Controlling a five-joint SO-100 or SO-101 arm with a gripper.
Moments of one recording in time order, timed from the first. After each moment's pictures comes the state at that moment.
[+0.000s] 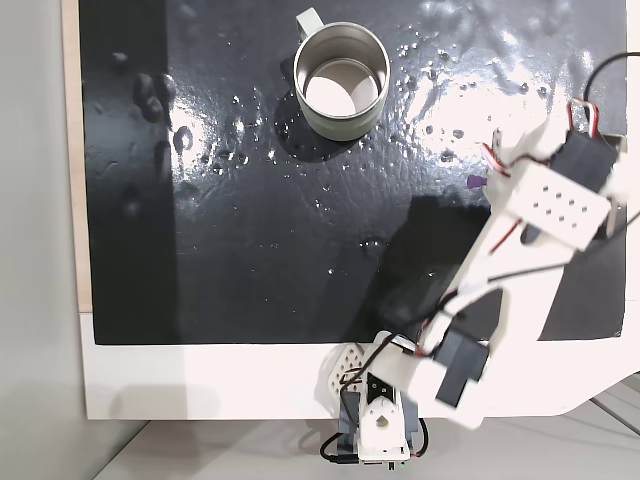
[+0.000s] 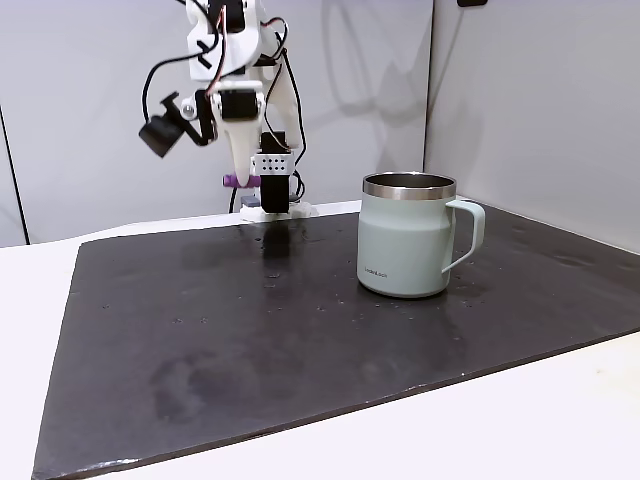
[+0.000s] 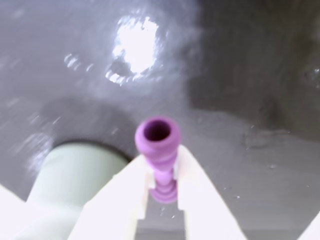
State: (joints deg) arm 23.7 81.9 65.3 97.3 -21.6
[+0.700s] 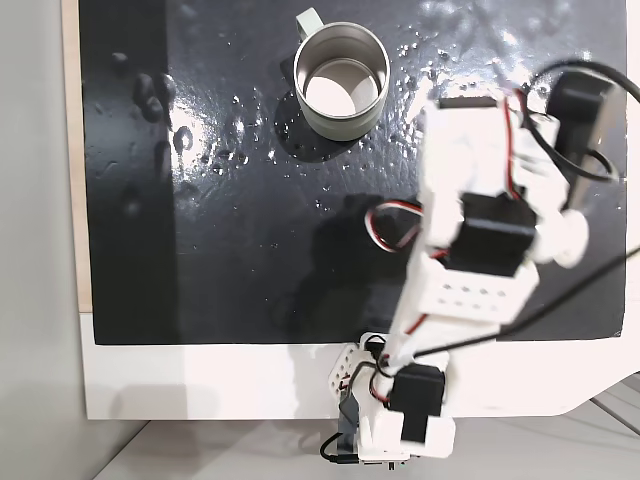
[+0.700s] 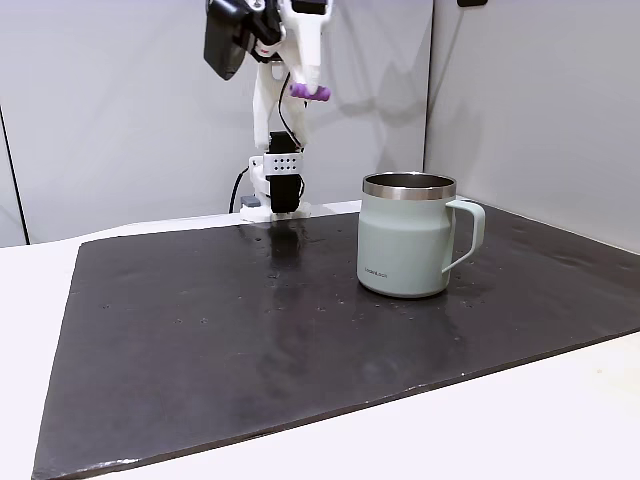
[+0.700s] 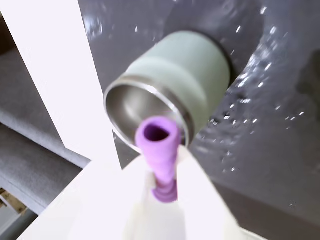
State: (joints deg) arm 4.4 90.2 48.8 97.4 -8.3
